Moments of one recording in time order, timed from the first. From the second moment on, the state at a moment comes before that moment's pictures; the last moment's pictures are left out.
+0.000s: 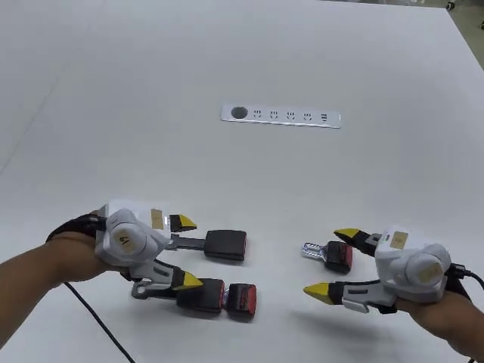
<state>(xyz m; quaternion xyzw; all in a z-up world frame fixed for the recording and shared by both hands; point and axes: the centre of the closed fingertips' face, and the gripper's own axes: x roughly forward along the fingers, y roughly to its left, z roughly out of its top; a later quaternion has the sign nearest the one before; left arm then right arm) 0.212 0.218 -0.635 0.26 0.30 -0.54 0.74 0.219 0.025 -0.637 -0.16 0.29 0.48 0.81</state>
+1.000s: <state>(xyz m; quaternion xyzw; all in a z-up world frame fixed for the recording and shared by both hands) 0.243 0.207 -0.673 0.27 0.33 -0.56 0.71 0.238 -0.015 -0.685 -0.16 0.35 0.51 0.77</state>
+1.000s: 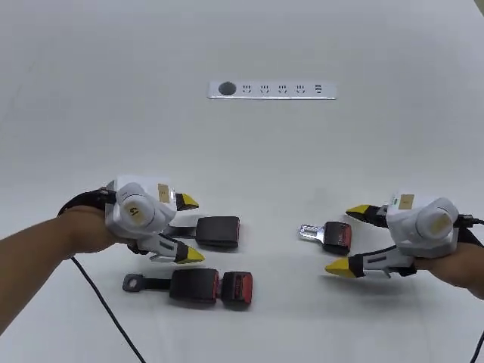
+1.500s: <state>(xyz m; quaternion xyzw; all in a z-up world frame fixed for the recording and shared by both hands) 0.242 0.198 -0.684 0.28 0.33 -0.58 0.69 0.235 -0.012 -0.689 -0.18 0.35 0.53 0.75</state>
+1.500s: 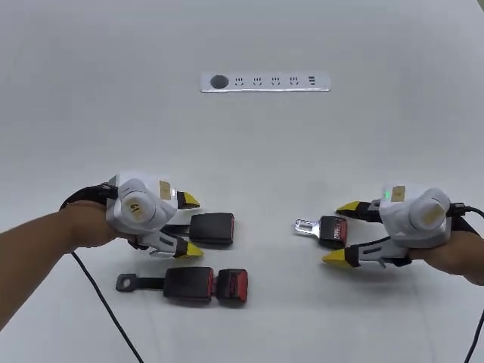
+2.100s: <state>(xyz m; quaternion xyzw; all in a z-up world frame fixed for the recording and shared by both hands) 0.241 0.196 -0.690 0.29 0.34 -0.60 0.67 0.245 -0.008 -0.691 -0.22 0.34 0.54 0.74</state>
